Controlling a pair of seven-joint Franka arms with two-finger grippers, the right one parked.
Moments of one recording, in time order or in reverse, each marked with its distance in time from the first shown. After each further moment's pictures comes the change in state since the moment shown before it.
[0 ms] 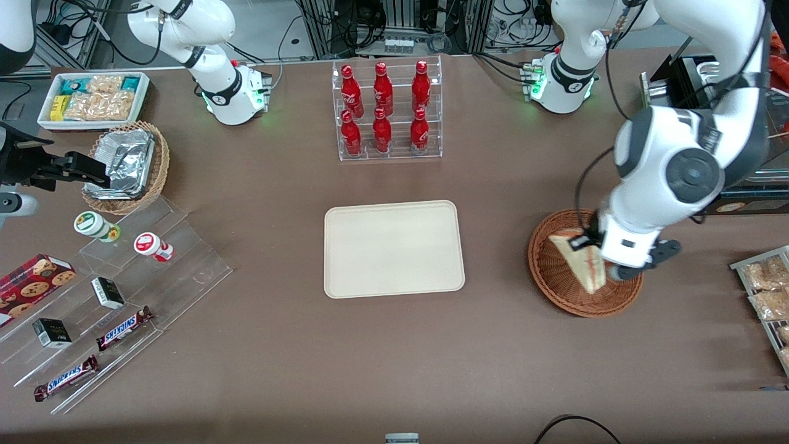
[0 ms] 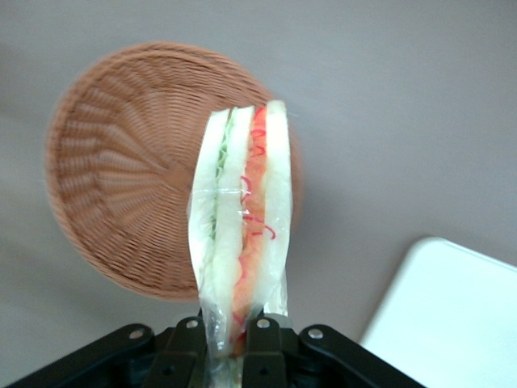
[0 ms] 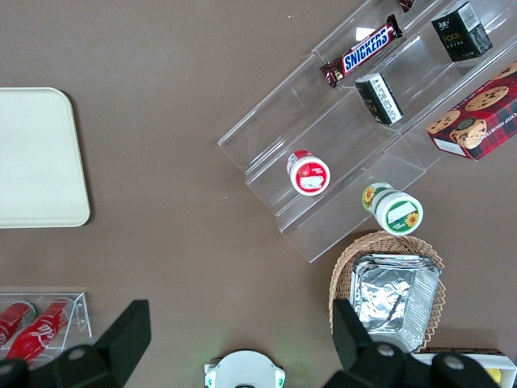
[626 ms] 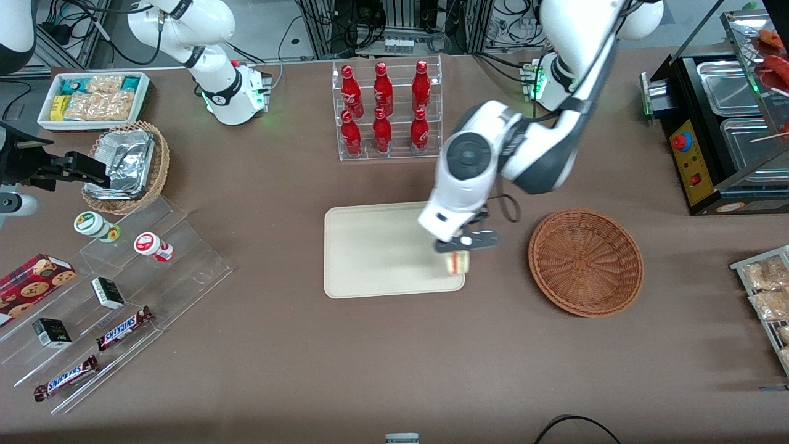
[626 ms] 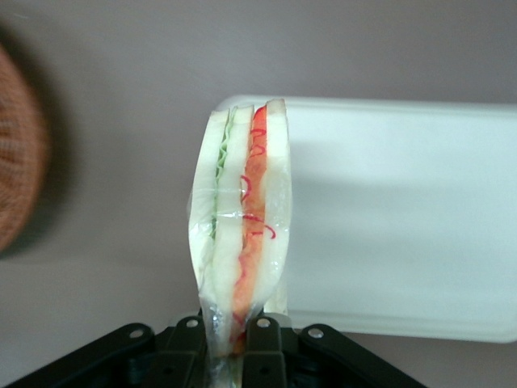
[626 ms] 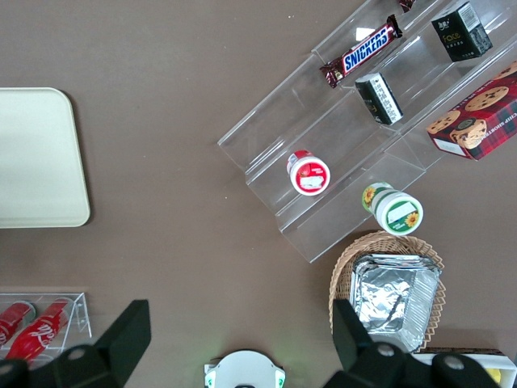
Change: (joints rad) arm -0.394 0.260 -0.005 0.218 0.000 0.009 -0.070
